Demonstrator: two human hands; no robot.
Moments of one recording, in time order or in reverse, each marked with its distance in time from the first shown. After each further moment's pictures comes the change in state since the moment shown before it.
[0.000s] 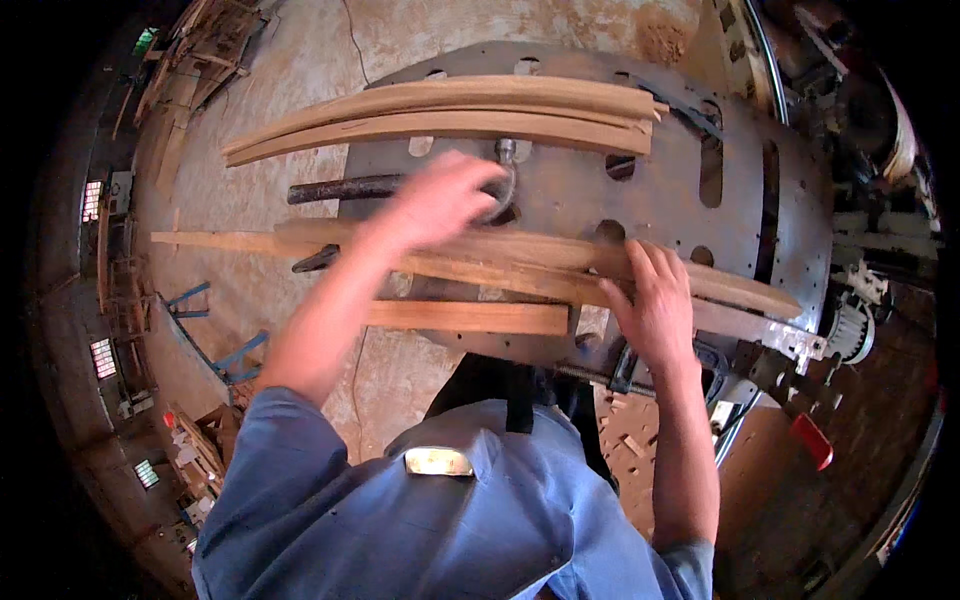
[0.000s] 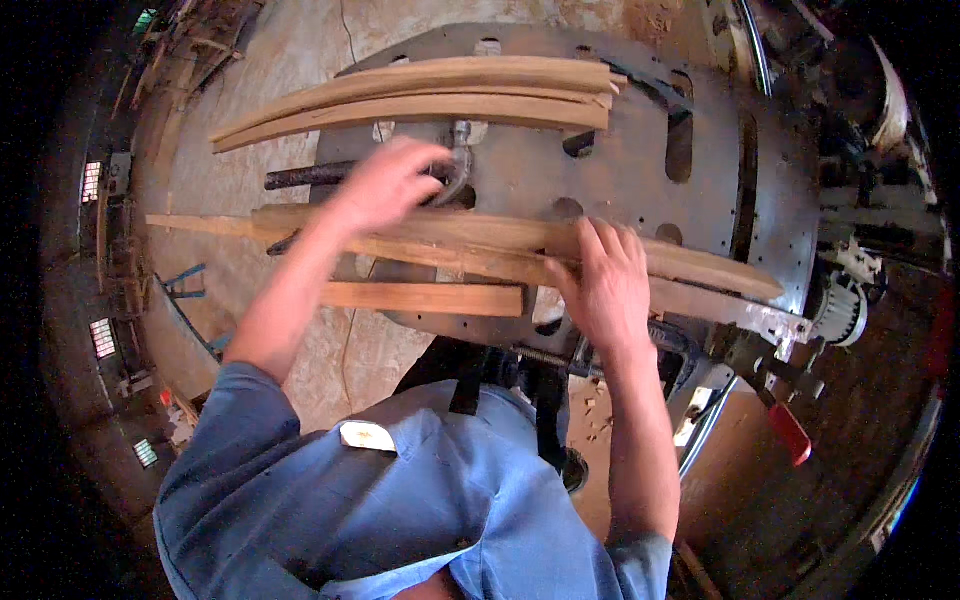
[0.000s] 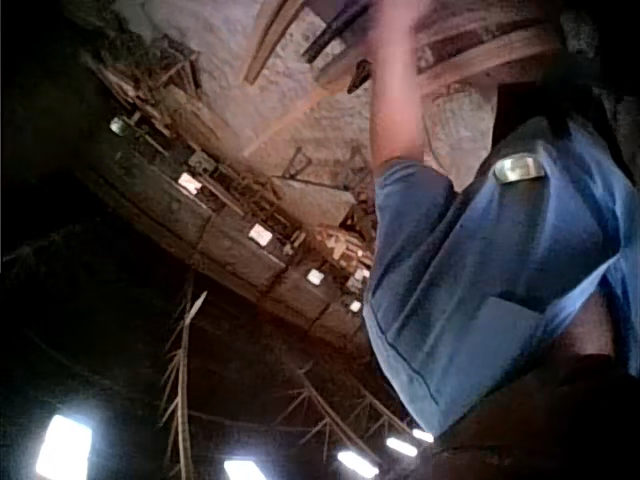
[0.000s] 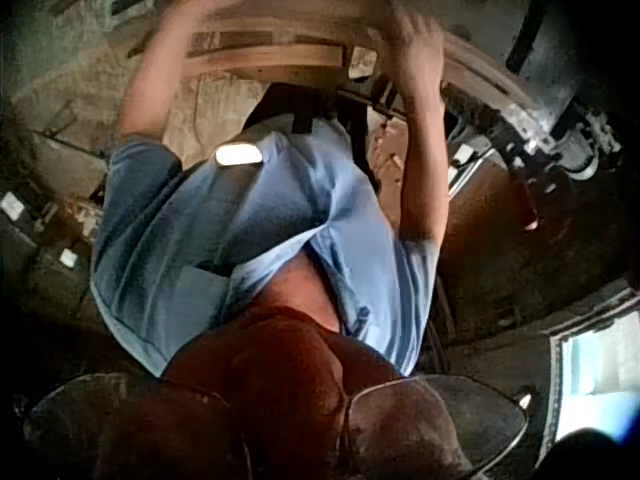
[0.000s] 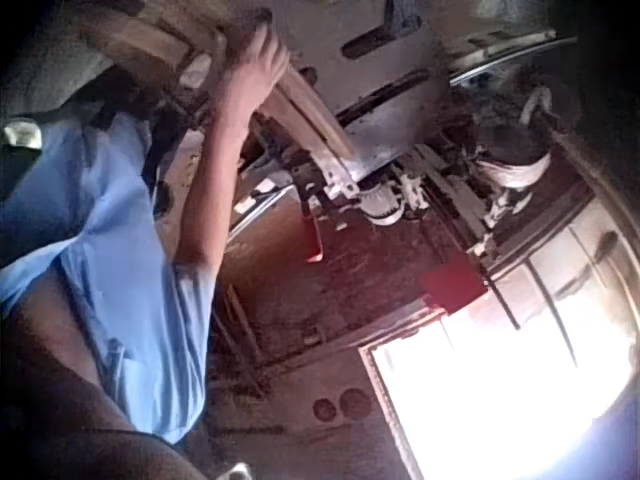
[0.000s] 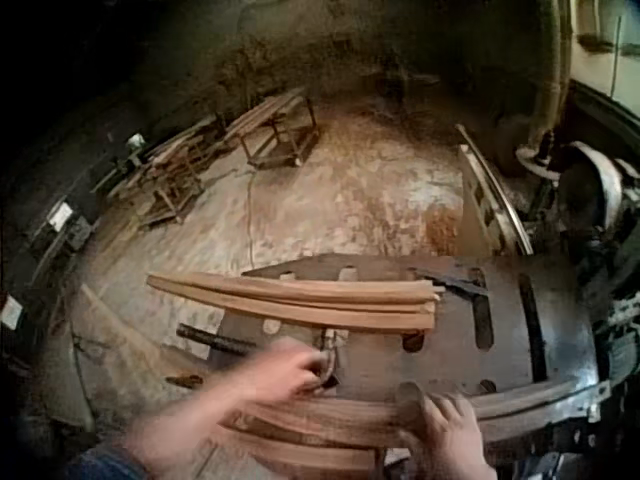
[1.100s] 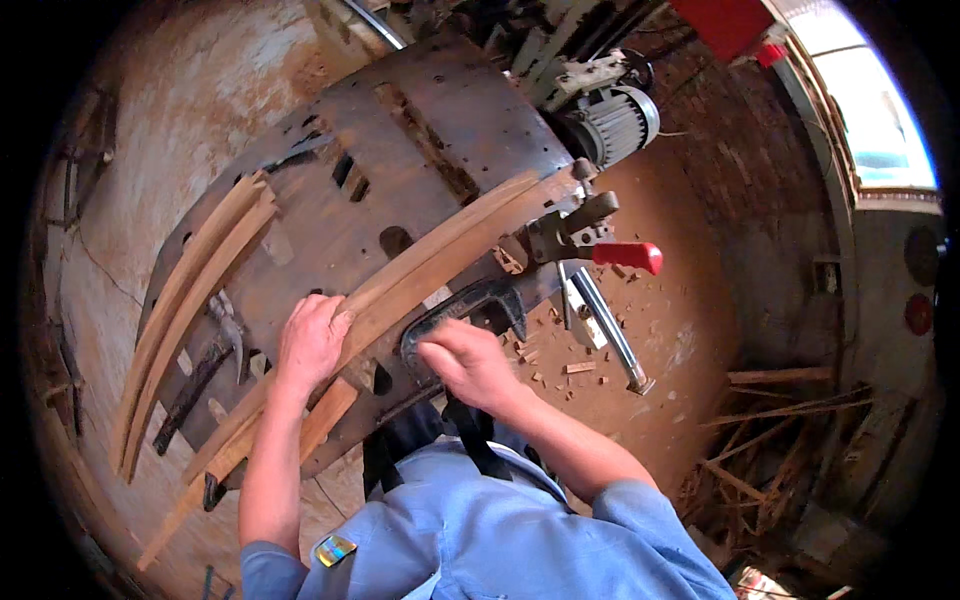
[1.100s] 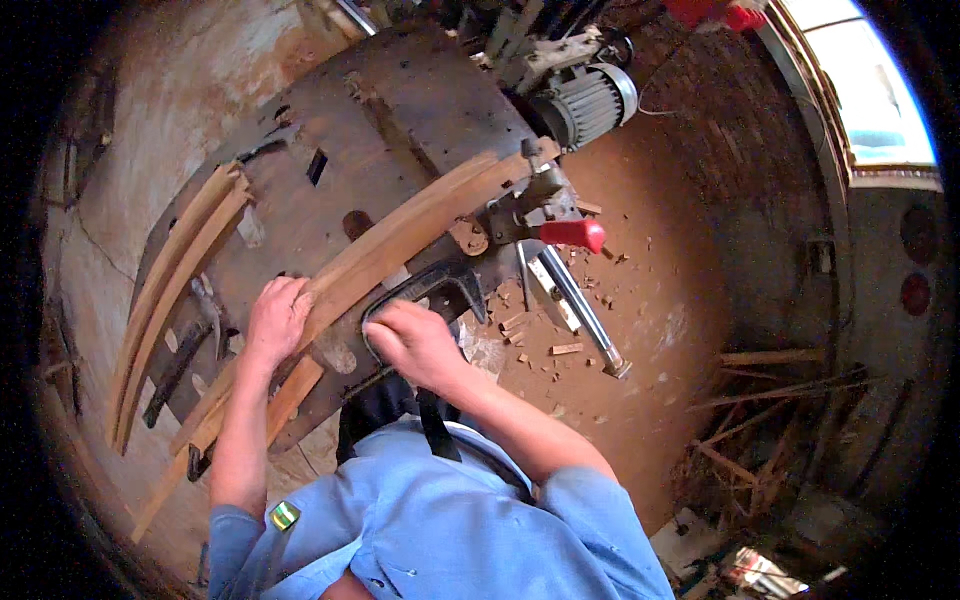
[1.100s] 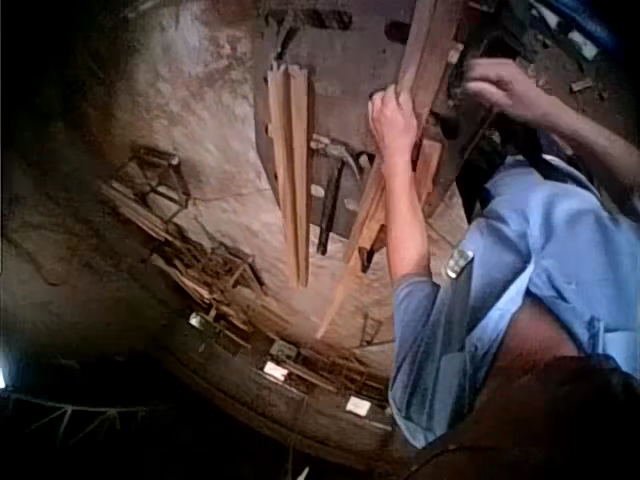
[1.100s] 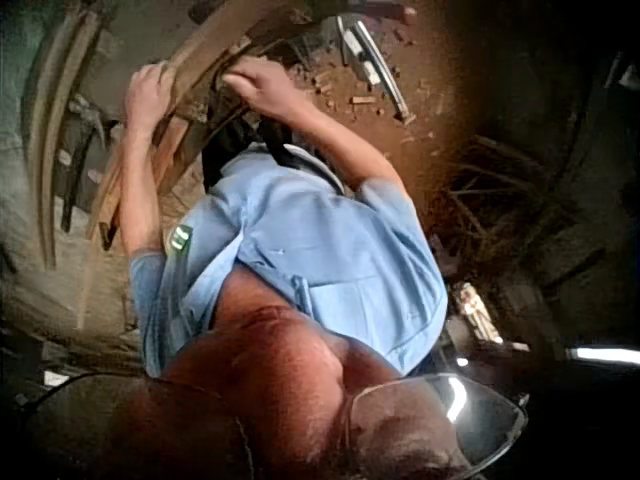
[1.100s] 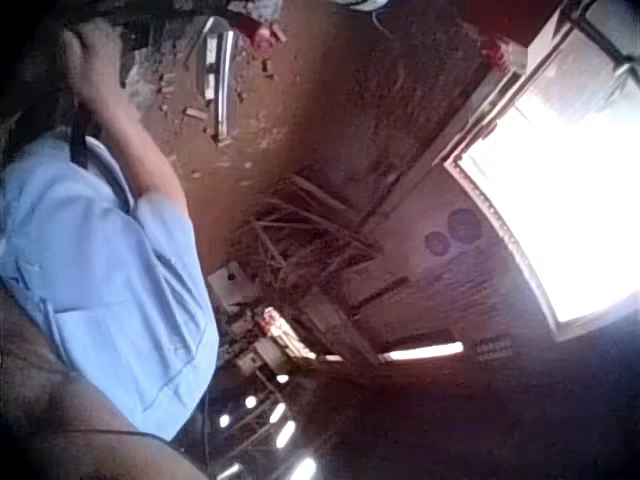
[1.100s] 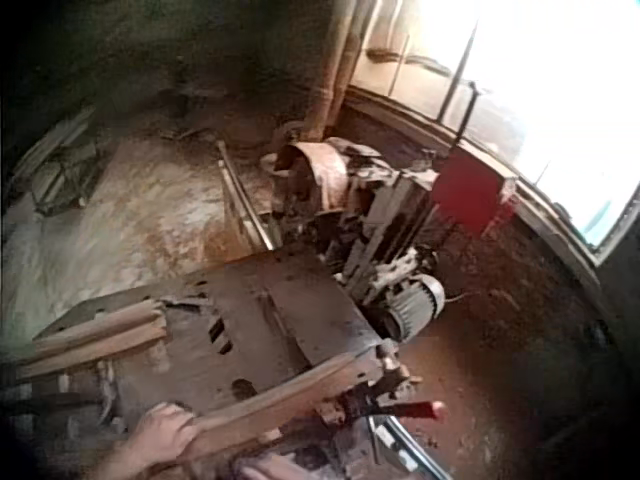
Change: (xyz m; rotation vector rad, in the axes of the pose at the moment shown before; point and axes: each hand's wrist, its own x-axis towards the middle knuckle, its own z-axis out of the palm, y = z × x) left_hand 0.049 0.119 0.102 -0.062 -0.037 0.306; right_hand -0.117 0.018 -0.012 0.620 0.395 0.361
